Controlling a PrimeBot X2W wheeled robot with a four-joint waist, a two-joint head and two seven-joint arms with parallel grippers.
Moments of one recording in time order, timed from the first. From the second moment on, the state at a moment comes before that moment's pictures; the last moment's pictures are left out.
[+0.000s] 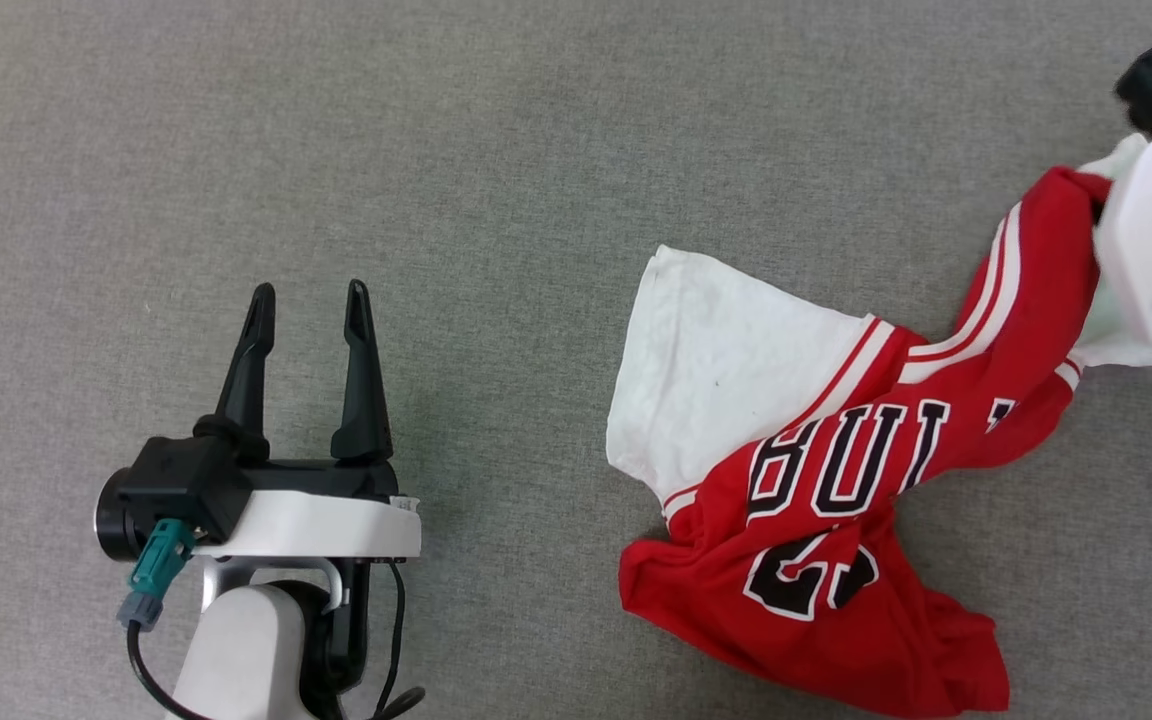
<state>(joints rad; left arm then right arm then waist) -0.22 0.05 -0.08 -0.03 -0.22 0.04 -0.26 -1.03 -0.76 0.80 0.41 0.72 0.13 0.66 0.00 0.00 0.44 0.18</state>
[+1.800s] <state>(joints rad) -1.01 0.51 -0.76 0.29 -0.74 -0.13 0.82 -0.20 -0.24 0.02 -0.14 0.14 0.13 -0.17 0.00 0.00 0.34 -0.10</state>
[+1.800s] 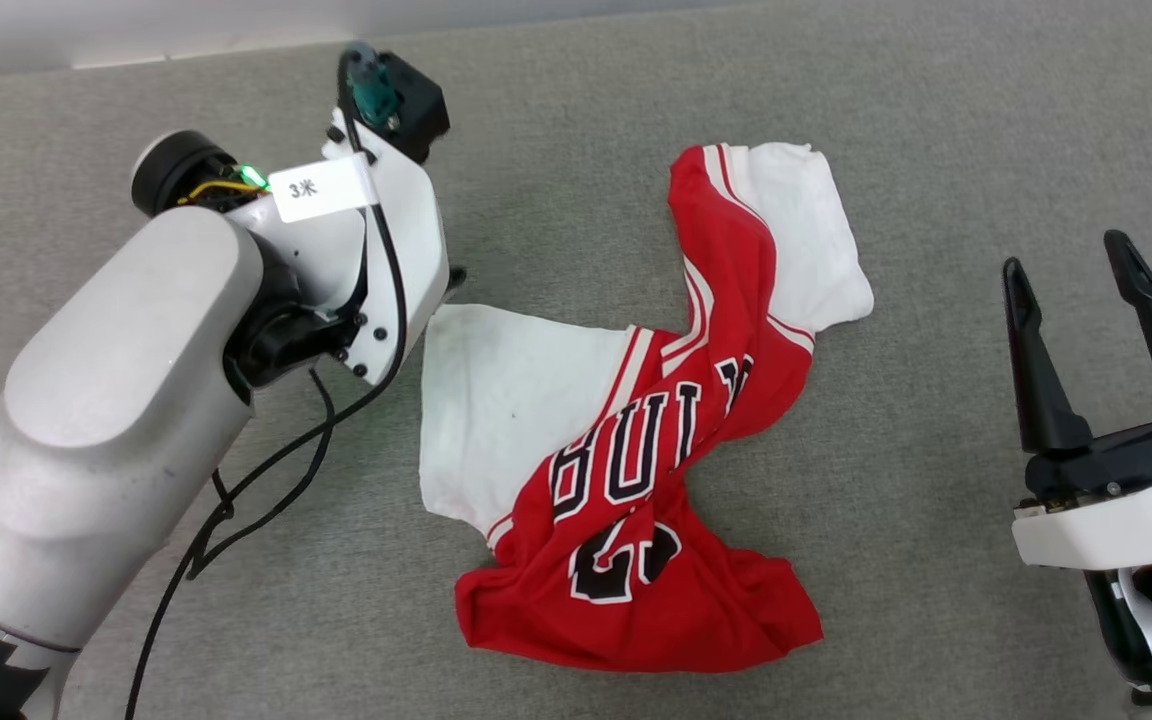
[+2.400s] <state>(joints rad) -1.09 0.59 -1.09 0.39 -0.92 -0.13 0.87 -0.25 -0.25 0.04 -0.08 0.13 0.13 -0.19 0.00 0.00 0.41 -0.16</state>
